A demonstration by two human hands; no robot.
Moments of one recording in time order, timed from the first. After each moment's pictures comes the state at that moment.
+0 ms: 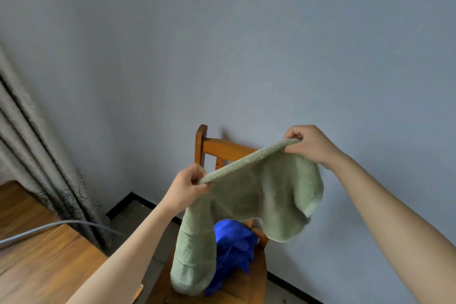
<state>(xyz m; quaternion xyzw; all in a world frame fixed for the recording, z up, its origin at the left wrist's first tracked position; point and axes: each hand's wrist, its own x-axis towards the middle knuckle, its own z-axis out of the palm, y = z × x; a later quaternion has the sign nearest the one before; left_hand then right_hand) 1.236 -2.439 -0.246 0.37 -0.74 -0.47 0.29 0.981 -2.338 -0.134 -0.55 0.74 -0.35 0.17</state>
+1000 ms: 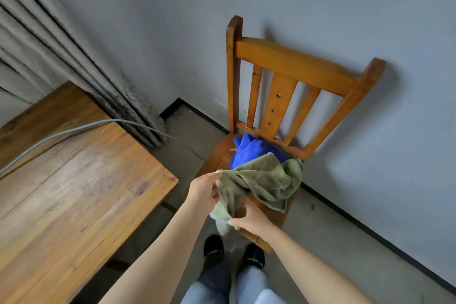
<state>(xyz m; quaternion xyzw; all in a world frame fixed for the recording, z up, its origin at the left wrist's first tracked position) 1.247 -2.346 -0.378 0.67 -0.13 -0.69 0.25 1.131 -2.264 -0.481 -0.42 0.66 -0.18 0.60</state>
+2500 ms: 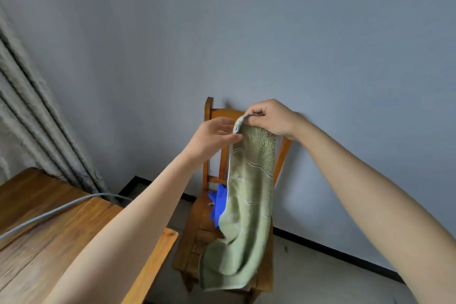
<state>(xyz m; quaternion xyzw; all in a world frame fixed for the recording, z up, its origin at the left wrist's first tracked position) 1.302 -2.375 -0.162 0.29 -0.75 -0.55 0.25 1.144 -2.309 -0.126 -0.59 0.68 -0.36 0.25</state>
